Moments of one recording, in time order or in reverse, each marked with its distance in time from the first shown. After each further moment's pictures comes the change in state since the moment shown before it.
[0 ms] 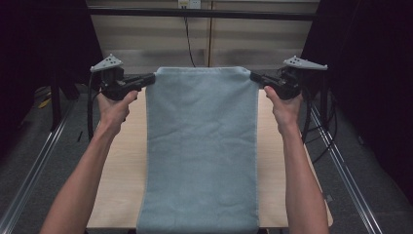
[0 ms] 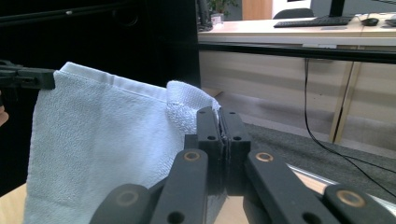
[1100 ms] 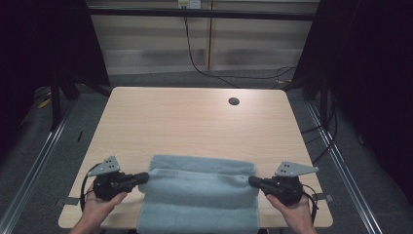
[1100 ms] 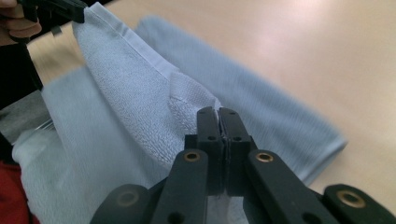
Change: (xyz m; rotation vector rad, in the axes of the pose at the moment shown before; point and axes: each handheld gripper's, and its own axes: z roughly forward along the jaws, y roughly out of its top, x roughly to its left) left arm -0.077 -0.210 -0.086 0.347 -0.149 -0.101; right arm 0.102 -0.191 -0.114 0.399 0.134 -0.003
